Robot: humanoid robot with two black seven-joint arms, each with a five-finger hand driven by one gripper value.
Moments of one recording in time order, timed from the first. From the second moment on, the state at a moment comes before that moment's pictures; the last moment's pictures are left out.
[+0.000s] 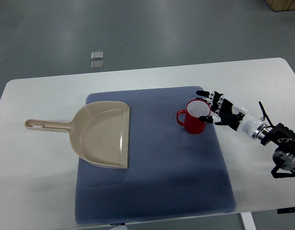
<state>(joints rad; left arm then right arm) 0.06 0.00 -0.07 -0.17 0.08 -0.04 0.11 0.52 -0.40 0.56 0.81 -0.59 0.39 0.61</state>
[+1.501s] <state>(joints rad) 0.06 0.00 -0.07 -0.17 0.08 -0.04 0.12 0.60 -0.15 0.55 0.67 -0.60 0.30 0.61</state>
